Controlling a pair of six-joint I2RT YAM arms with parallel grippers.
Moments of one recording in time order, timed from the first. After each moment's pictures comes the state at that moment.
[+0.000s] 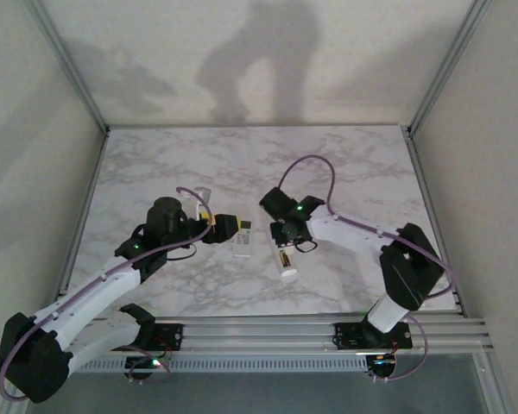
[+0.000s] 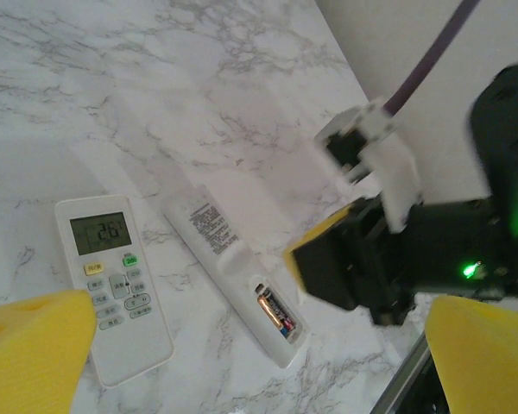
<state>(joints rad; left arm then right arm) -0.49 0.96 0.61 -0.08 0.36 -0.58 0.86 1.66 1.16 -0.83 0.19 0.58</state>
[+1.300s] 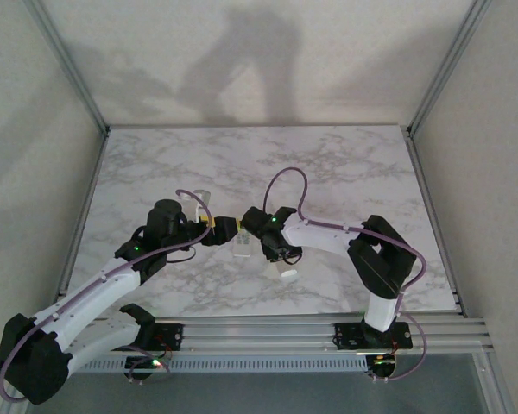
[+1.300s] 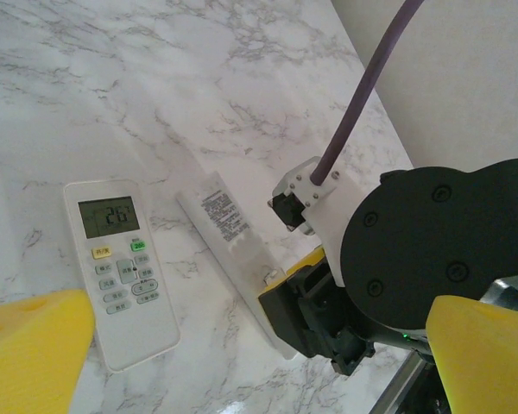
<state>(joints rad) -0.49 0.96 0.59 -0.09 0.35 -0.59 0.97 1.81 1.20 -0.90 0.26 0.69</state>
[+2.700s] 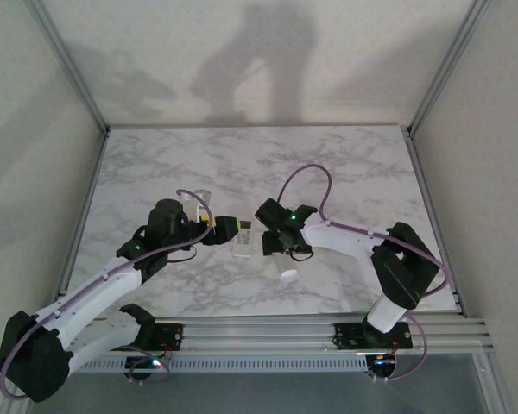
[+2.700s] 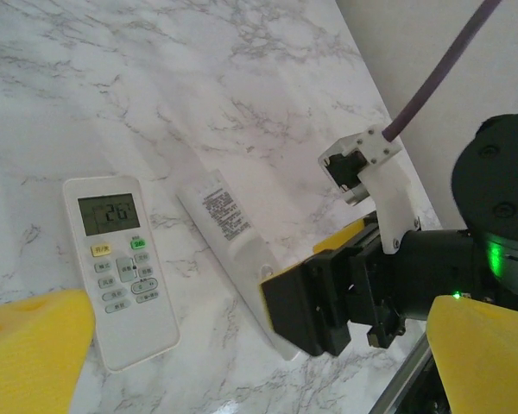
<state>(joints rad) -0.49 0.97 0.58 -0.07 0.35 -0.61 0.89 1.66 1.09 -0.77 0.17 0.73</state>
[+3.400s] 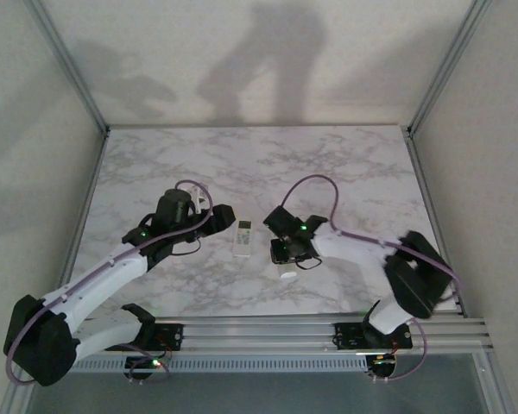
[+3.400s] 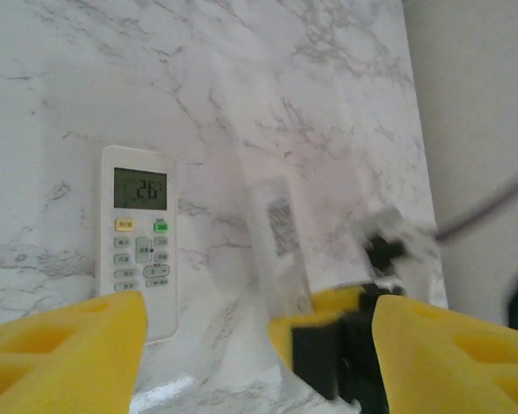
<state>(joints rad) -0.50 1.10 0.72 -0.21 0.26 -0.84 0.90 1.51 0.93 -0.64 0.03 0.64</state>
